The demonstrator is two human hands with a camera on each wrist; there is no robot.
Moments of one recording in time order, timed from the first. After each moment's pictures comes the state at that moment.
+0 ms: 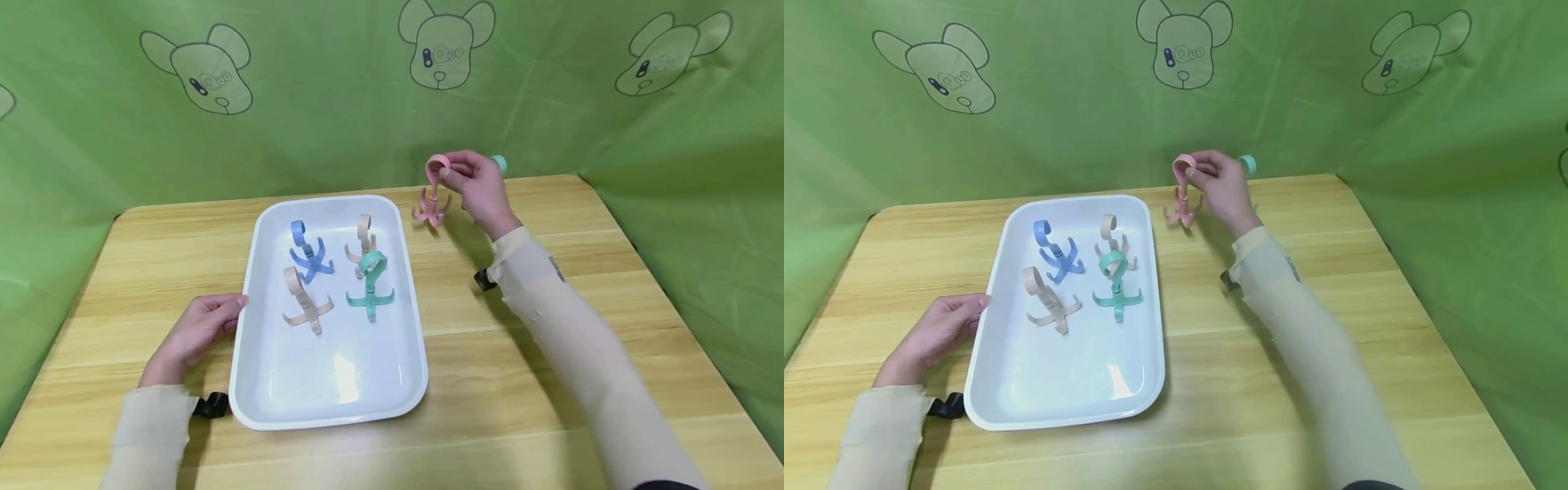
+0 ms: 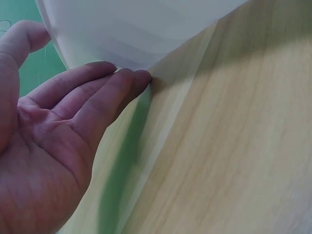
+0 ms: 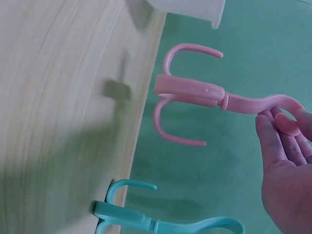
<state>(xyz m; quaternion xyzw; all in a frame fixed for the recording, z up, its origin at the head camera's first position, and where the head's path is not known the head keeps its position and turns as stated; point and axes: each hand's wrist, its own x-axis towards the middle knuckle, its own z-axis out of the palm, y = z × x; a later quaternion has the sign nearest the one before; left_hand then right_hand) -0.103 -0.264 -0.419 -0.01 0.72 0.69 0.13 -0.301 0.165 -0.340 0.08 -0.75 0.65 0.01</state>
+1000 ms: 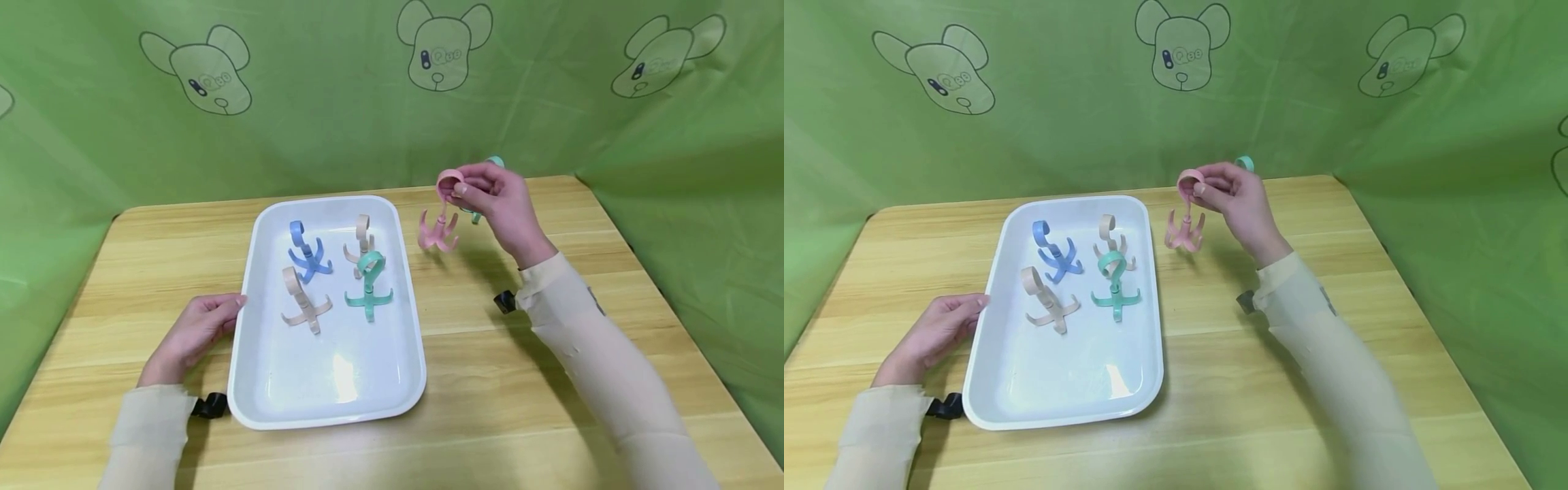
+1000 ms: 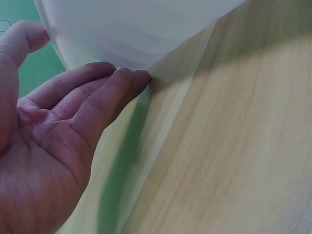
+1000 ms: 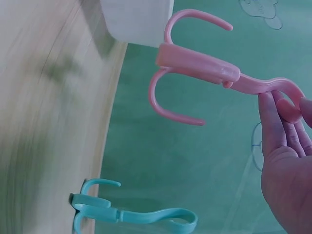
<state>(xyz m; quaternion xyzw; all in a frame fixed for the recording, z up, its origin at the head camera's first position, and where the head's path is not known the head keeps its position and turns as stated) -0.102 -0.263 -0.418 -0.01 0.71 0.69 0.13 -0.245 0.187 -0.316 0.15 -0.70 0.70 0.00</state>
